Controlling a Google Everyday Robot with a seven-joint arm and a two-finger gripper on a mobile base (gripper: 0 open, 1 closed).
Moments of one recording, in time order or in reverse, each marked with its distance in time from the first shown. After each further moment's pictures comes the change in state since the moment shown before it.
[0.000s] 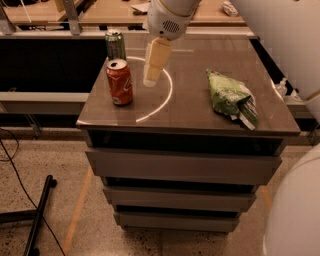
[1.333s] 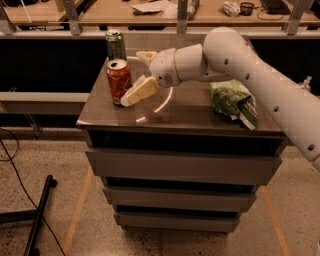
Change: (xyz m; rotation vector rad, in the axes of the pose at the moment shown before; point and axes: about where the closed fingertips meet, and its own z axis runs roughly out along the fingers) arm -0.017 0.003 0.088 0.046 -0.731 0.235
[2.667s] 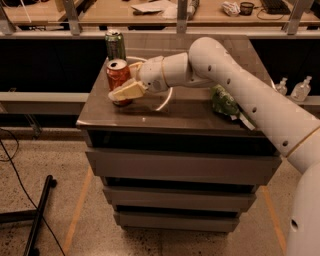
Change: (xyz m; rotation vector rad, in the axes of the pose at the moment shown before) arm 0.012 -0.002 0.043 -0.054 -0.044 0.013
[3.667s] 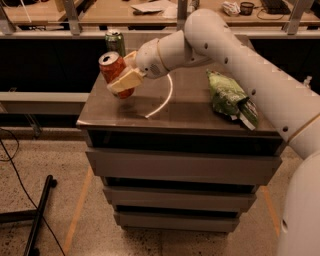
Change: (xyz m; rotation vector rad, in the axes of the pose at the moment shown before) arm -0.028 0.001 -0.011 -0.021 0.133 -0.039
